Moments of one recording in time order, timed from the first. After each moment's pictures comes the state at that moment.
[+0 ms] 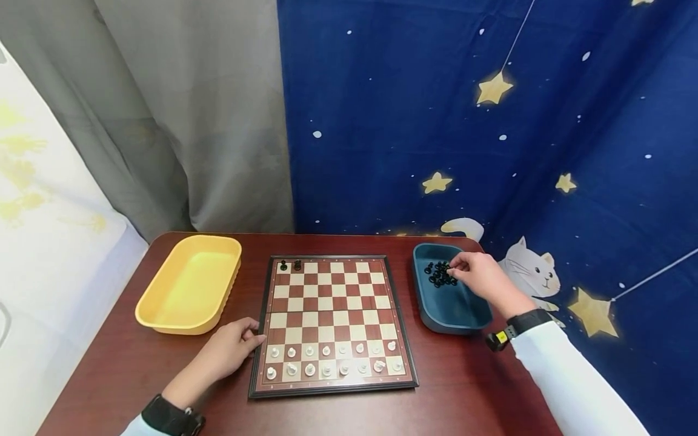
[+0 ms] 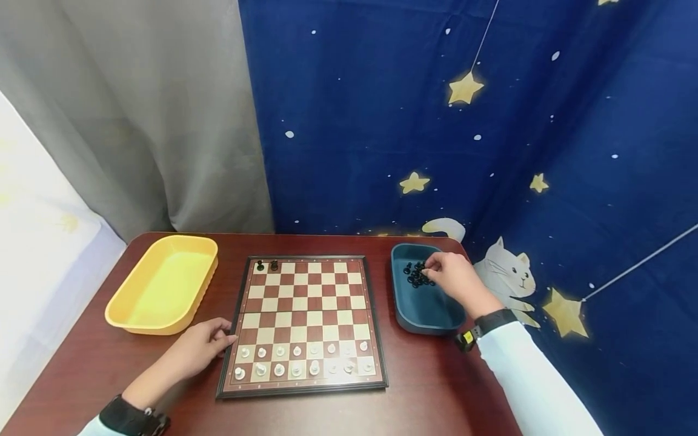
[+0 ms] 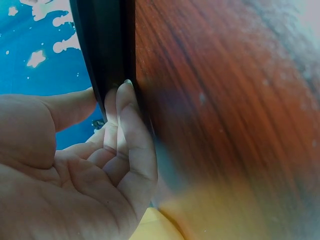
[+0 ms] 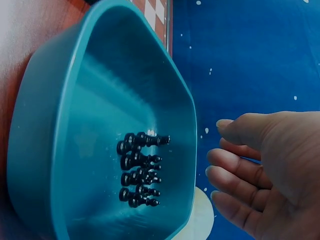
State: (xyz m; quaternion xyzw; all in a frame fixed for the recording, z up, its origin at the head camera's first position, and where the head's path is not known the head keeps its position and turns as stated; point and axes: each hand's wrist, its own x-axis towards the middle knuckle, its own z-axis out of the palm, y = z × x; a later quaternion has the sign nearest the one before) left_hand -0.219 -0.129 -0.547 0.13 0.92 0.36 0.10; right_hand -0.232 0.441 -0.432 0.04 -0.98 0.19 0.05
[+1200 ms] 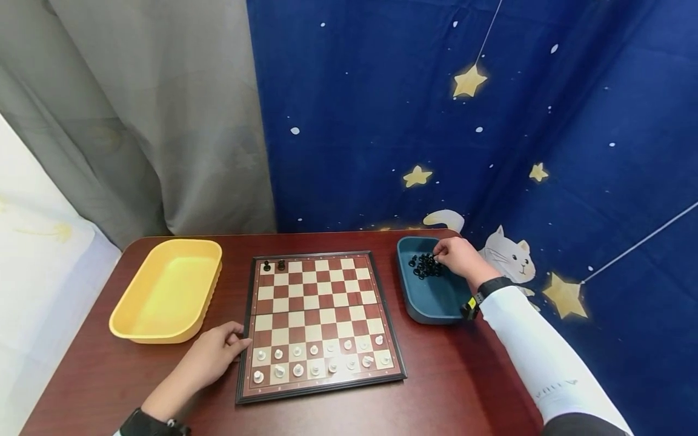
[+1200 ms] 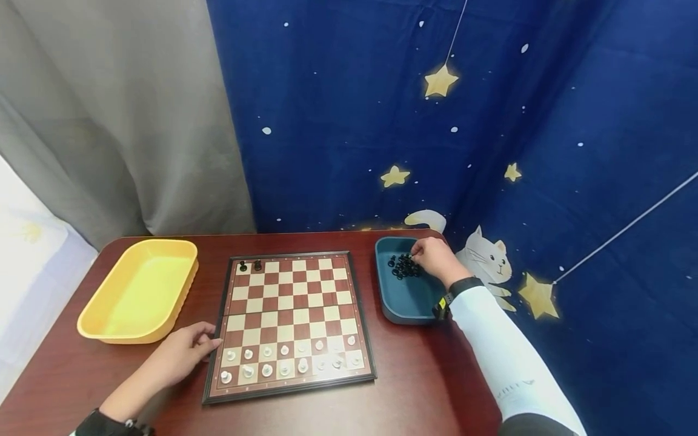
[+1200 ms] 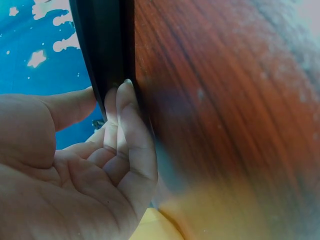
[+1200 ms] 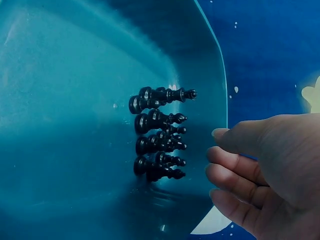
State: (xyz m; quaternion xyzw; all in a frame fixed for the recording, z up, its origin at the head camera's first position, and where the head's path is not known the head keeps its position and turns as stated) left_hand -0.220 -0.134 -0.543 0.14 0.92 0.34 0.10; right_hand -0.272 0.468 -0.451 0.01 -0.98 0.19 0.01
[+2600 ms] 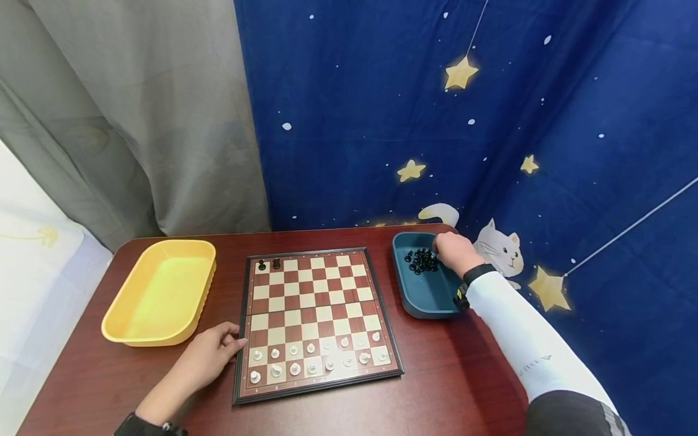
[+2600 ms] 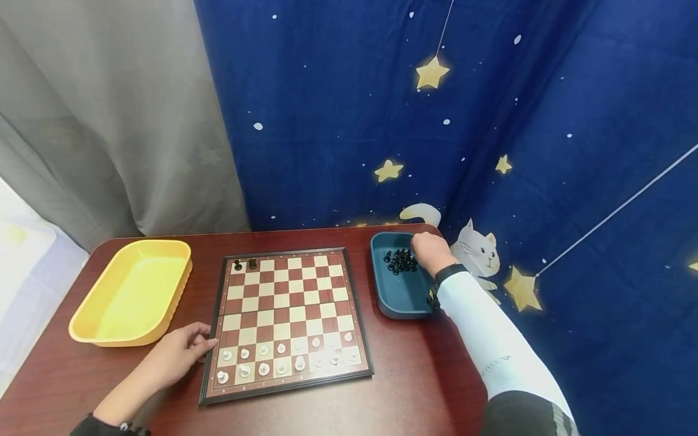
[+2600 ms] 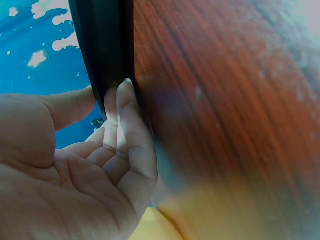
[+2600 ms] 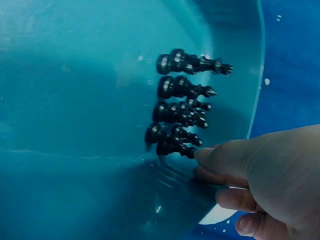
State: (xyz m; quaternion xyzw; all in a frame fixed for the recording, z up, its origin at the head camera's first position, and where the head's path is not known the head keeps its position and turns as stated) left_hand -0.219 -0.133 -0.547 0.14 0.91 0.37 0.11; right_hand -0.278 0.461 -0.453 0.02 -1.00 -0.01 -0.01
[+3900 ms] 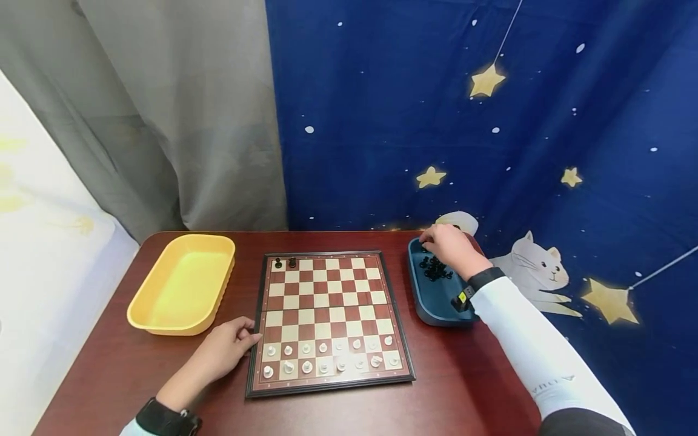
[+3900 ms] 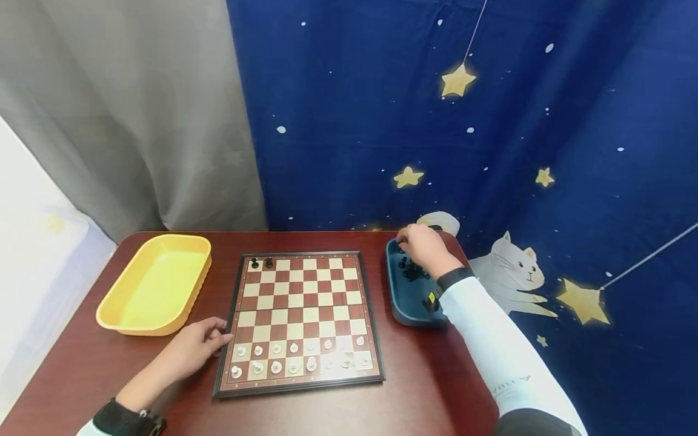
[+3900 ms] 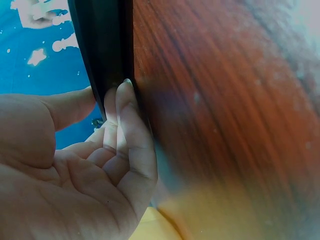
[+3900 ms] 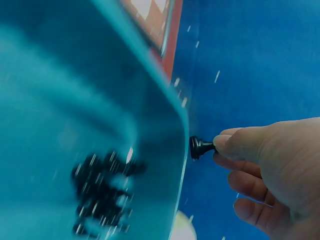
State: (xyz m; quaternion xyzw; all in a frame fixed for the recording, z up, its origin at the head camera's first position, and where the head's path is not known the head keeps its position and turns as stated) left_hand -0.217 -0.132 -0.543 0.13 0.92 0.36 0.10; right_hand -0.300 0.404 -0.422 0.09 -0.99 0.08 0.04
